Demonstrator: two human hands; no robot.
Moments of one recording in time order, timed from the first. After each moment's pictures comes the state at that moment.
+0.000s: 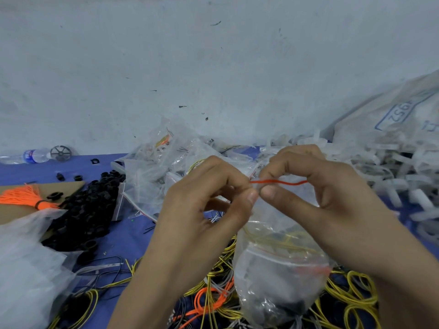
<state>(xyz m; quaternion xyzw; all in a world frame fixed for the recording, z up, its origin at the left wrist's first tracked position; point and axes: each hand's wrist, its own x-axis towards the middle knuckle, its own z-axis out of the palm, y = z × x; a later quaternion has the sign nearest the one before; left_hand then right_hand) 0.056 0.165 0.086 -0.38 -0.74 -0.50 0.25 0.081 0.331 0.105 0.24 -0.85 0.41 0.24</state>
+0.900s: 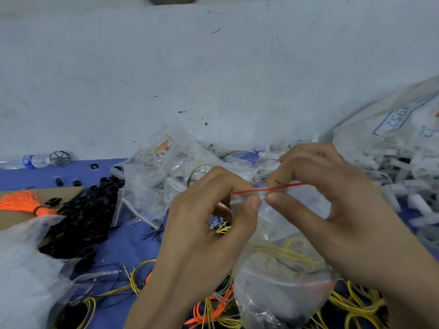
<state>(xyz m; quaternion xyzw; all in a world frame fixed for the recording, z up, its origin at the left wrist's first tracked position) 0.058 0.174 0.085 -0.37 -0.74 -0.49 0.29 0.087 0.331 0.111 0.24 -0.86 0.31 0.34</state>
